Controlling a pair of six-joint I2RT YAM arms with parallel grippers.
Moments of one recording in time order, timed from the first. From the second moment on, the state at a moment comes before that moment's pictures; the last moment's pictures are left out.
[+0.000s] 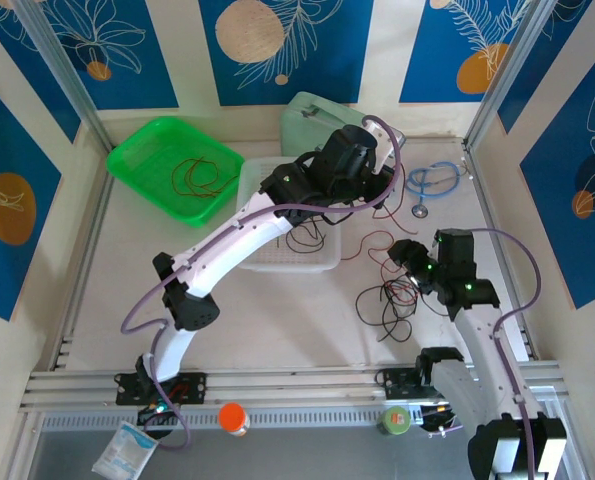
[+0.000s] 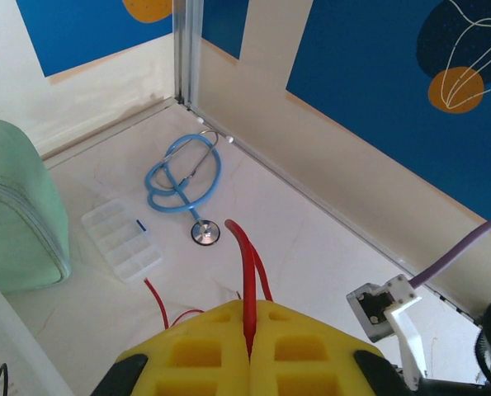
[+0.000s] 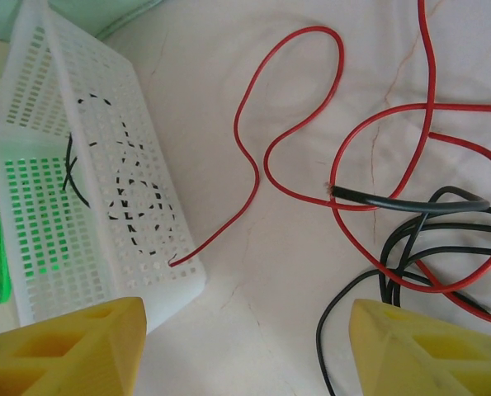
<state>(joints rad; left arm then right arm) -1.03 2.10 2.50 -0.82 -0.07 -0.23 0.01 0.80 0.60 -0.61 -0.32 0.84</state>
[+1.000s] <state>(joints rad) -0.33 1.86 2.13 -0.79 -0.29 -0.24 0.06 0.82 0.74 -0.74 -0.37 0.70</state>
